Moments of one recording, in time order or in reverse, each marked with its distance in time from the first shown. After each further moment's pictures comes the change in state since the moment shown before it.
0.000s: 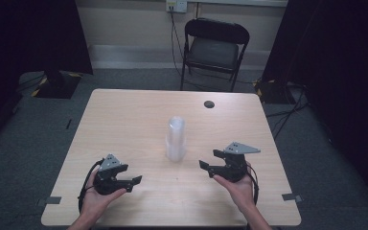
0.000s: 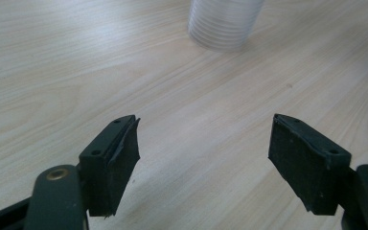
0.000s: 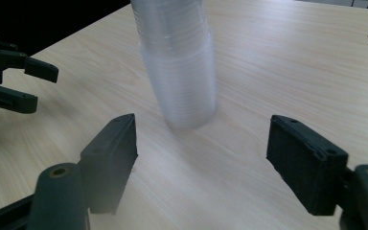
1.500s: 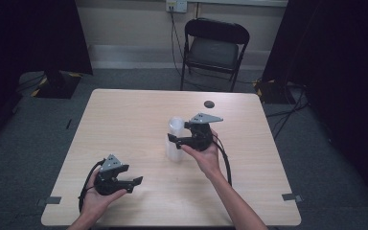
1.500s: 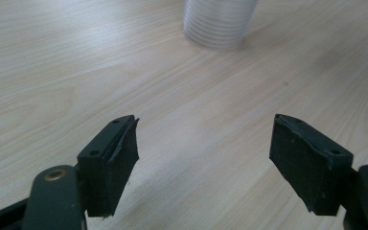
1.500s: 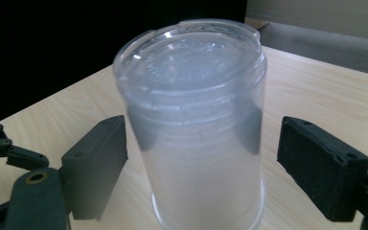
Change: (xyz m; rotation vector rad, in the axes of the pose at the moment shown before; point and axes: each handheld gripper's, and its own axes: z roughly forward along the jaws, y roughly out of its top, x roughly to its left) left arm -0.002 0.000 0.002 0.003 -0.010 0.019; right arm 0.015 0.077 0.096 -0.075 0.069 -0.061
